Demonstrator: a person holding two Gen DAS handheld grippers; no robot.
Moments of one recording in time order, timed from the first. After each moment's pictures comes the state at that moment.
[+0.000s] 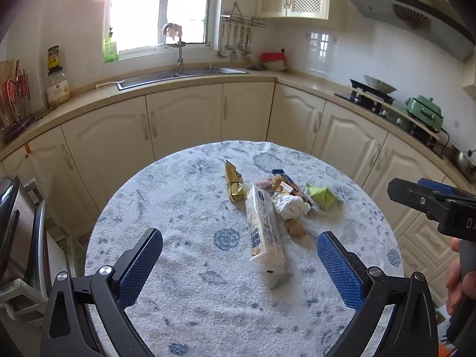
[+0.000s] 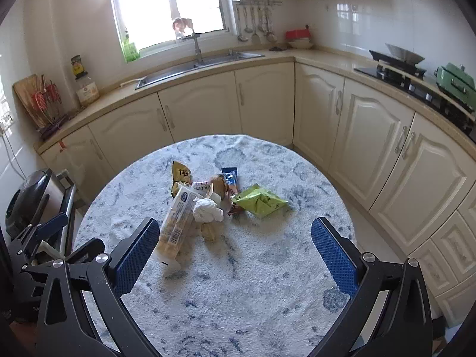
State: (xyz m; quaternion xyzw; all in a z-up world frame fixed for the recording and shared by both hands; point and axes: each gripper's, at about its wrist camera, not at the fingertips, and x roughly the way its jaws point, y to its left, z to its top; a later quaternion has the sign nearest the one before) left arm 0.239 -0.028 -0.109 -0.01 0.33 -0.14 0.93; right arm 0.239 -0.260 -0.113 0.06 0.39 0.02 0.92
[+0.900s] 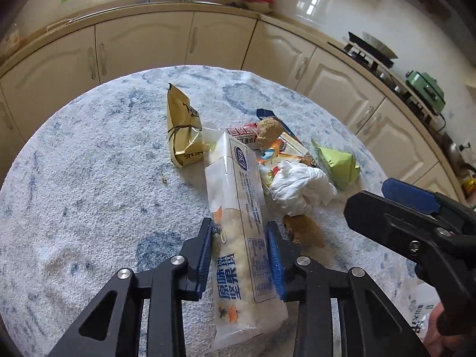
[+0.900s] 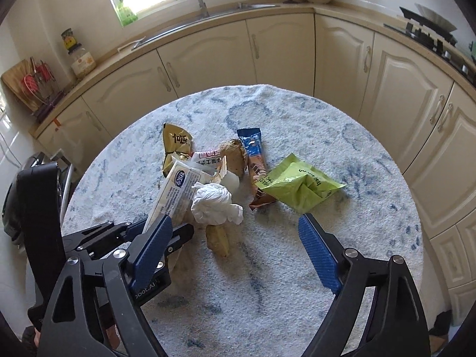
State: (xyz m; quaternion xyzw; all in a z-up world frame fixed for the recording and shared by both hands) left arm 0.439 -0.082 -0.203 -0.06 0.47 -0.21 0.86; right arm 0.325 -0.235 -0.198 0.08 0.48 0.06 0.87
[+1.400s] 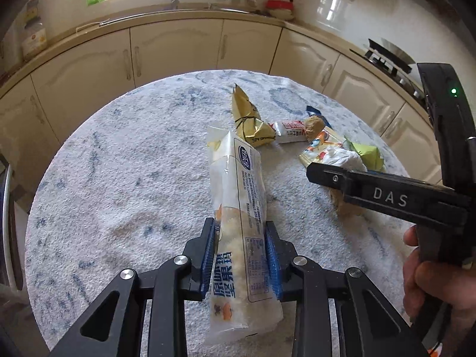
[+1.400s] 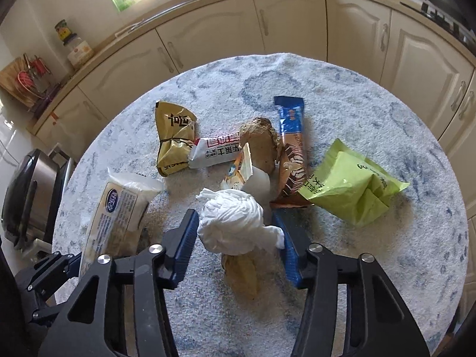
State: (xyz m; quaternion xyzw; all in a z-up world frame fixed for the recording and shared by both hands) left arm 0.438 -0.015 -0.203 -0.04 0.46 -0.15 0.88; right arm 0.366 -0.211 -0.247 0.10 0.52 0.08 0.85
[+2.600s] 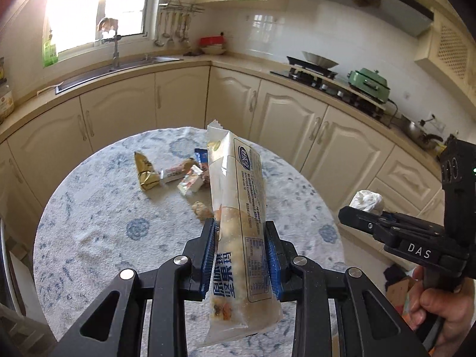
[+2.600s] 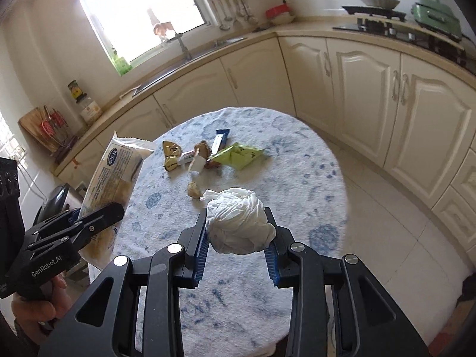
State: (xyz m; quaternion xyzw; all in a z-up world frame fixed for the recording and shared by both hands) left arm 0.255 -0.071 -0.084 0.00 0.35 -0.27 0.89; right arm 0.165 -0.330 -0.143 0.17 0.40 0.03 0.90
